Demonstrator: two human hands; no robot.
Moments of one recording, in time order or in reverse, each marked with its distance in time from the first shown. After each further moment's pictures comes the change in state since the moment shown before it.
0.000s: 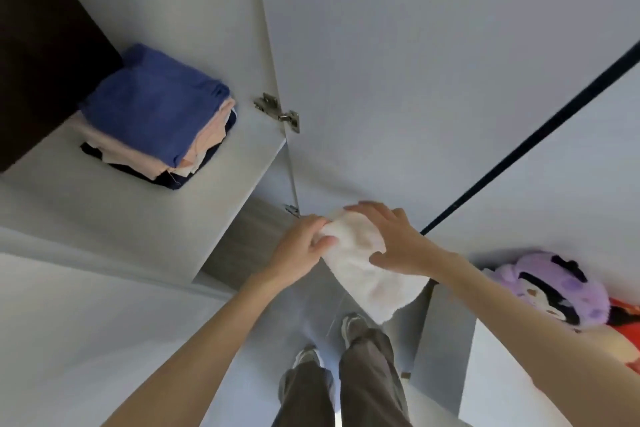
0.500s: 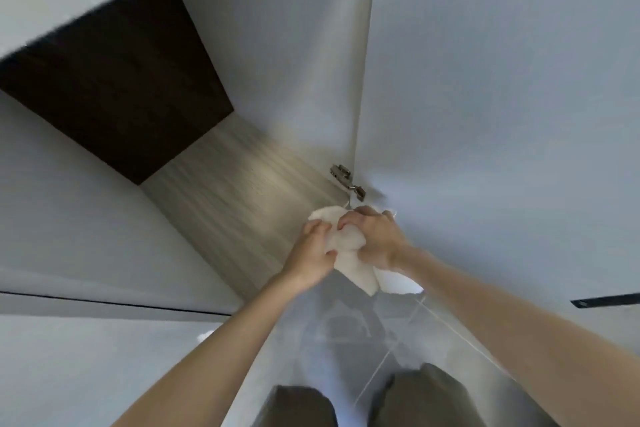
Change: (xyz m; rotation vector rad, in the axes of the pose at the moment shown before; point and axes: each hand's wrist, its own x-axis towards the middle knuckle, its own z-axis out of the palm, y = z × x) left_hand 0.127 -0.402 0.215 0.015 0.117 -0.437; right_hand 0.327 0.191 0.340 -0.126 -0.129 -0.101
